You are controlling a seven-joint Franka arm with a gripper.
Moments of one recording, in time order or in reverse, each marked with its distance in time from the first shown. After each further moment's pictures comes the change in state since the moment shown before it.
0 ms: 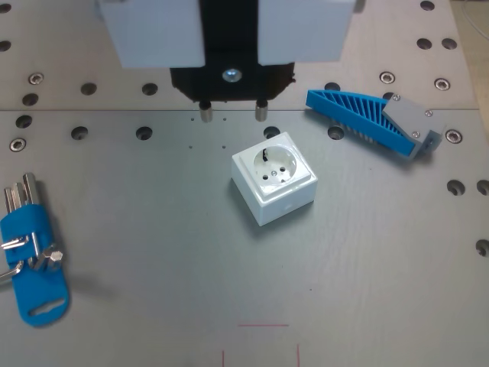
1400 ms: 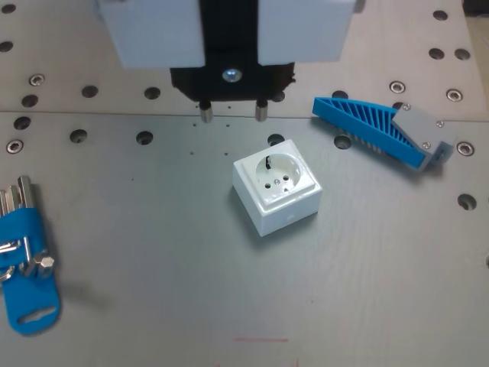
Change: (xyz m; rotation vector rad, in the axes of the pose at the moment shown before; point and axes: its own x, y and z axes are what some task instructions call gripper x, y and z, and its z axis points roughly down) arm -0.008 -0.002 0.018 0.000 -0.029 -0.033
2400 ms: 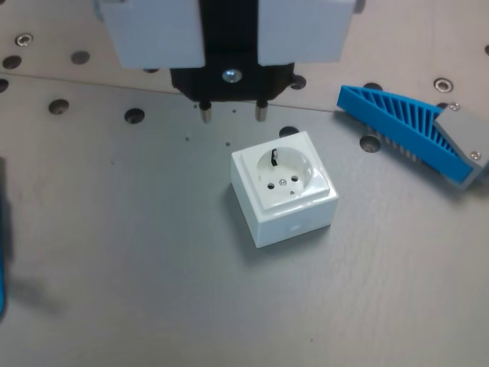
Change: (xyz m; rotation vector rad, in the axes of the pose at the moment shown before) arm -0.030 -0.011 0.077 0.000 -0.015 -0.119
